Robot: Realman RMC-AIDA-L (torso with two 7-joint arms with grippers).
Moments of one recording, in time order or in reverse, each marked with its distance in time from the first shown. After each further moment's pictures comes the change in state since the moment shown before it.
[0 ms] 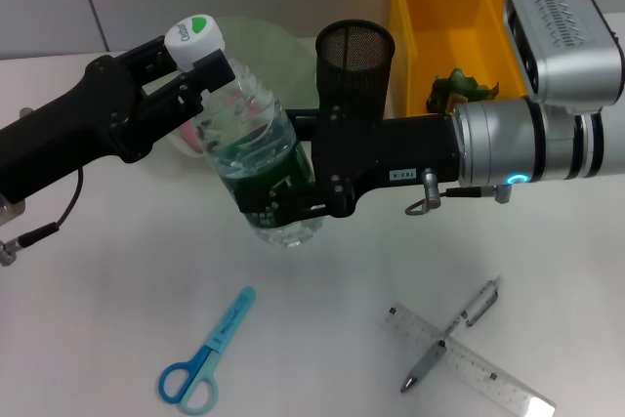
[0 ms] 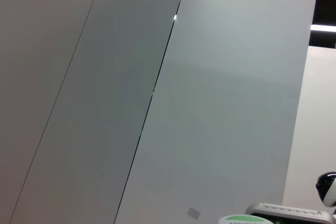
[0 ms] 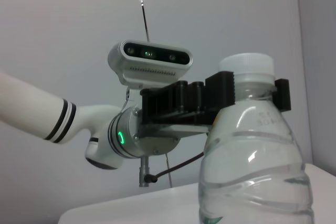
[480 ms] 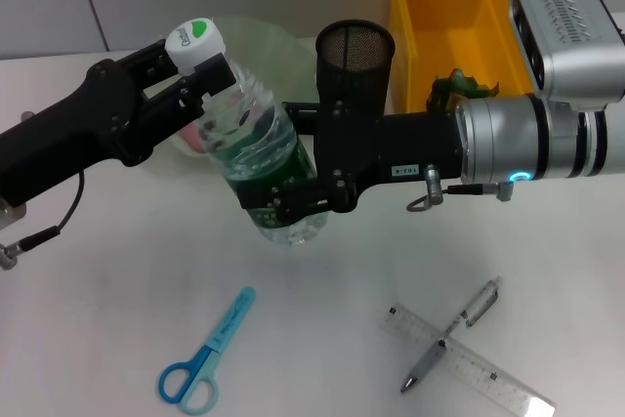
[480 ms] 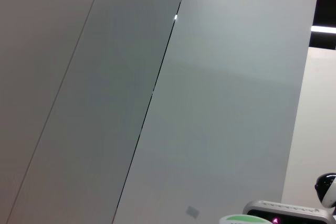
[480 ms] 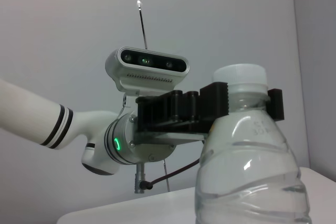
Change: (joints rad) left arm 0.002 -0.001 0.000 -0.006 0.002 0.003 -0.003; right arm -0.006 -0.002 0.004 -0.005 0.010 0.000 0.000
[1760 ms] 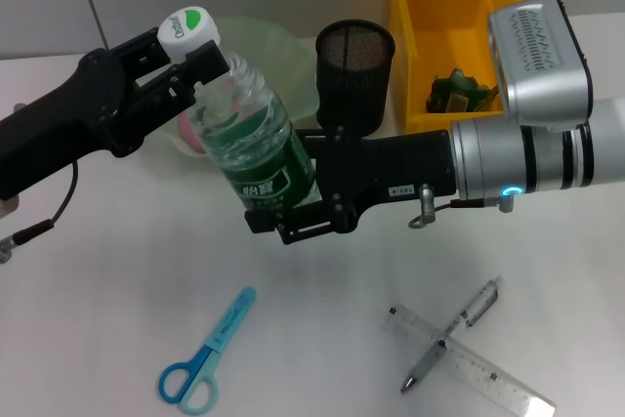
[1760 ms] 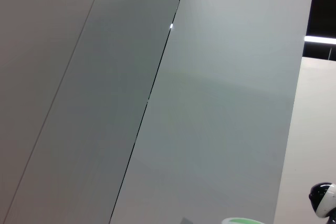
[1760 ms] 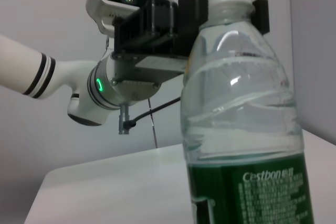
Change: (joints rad) left arm -0.006 0.003 -0.009 0.005 -0.015 0.025 -0.023; right arm -0.016 -0.005 -0.095 -0.012 -0.015 0.097 0.011
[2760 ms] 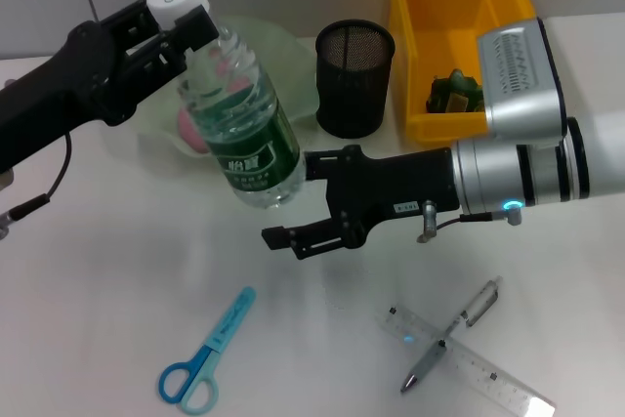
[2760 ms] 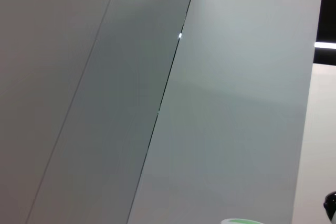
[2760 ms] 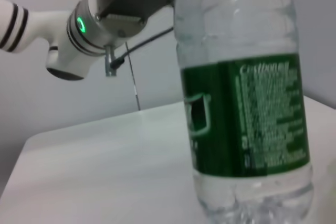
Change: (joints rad) left arm -0.019 0.004 -0.017 0.004 -0.026 -0.025 -0.005; right arm -0.011 0.001 -0.018 0.004 -0.062 0.073 0.028
